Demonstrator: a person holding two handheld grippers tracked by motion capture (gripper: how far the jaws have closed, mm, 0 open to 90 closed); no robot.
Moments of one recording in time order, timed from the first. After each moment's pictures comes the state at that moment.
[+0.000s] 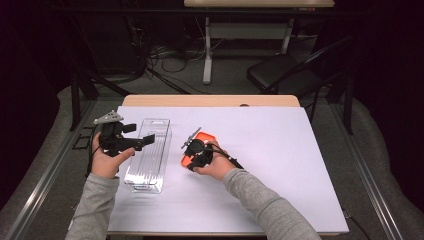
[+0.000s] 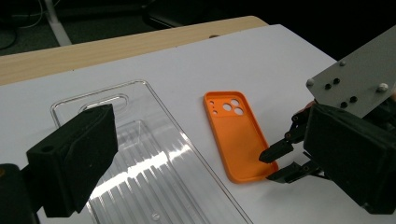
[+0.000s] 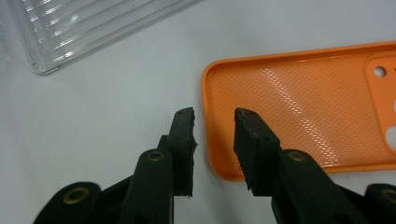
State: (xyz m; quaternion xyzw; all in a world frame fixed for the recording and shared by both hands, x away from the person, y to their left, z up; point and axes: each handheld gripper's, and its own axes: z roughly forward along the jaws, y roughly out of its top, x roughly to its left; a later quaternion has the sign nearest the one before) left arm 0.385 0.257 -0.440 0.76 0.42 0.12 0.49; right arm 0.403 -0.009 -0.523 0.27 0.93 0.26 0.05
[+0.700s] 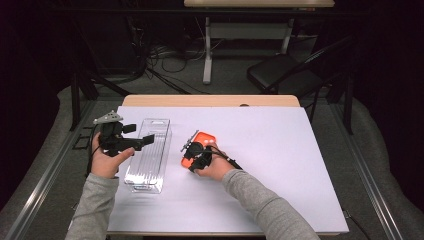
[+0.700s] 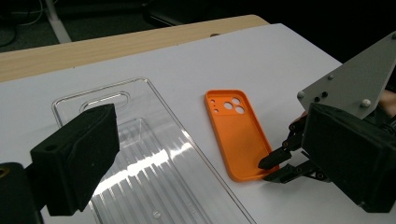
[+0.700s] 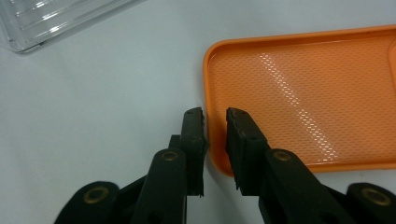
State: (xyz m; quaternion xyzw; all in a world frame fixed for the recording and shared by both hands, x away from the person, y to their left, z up) left arm 0.386 0.258 -0.441 0.76 0.42 0.12 0.49; right arm 0.404 -0.006 -0.535 0.26 0.94 0.23 0.05
